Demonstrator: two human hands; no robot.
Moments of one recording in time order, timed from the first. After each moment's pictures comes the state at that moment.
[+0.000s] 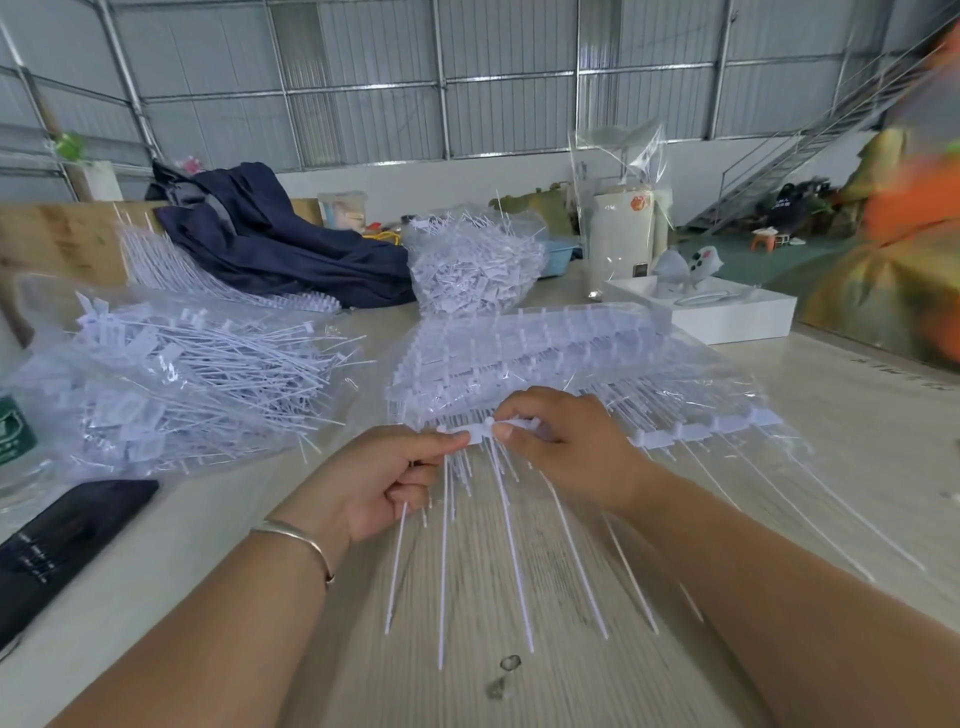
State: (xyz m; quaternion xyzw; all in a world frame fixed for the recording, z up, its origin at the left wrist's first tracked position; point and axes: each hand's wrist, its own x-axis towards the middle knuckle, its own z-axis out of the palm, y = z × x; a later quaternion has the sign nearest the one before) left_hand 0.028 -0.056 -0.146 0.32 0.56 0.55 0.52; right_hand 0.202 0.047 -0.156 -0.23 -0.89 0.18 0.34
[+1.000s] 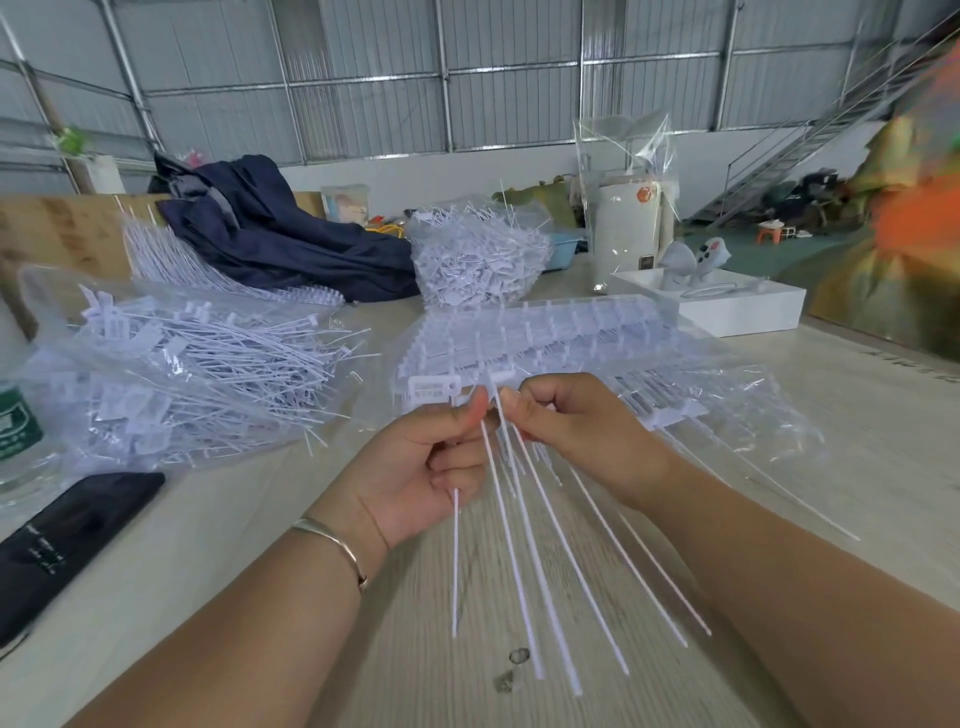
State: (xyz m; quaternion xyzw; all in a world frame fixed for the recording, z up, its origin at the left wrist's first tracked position) left_hand 0.058 -0.064 -0.136 0.35 0.31 0.60 0.66; right_hand 0.204 0.026 -0.139 -0.17 -0.80 0.45 0.37
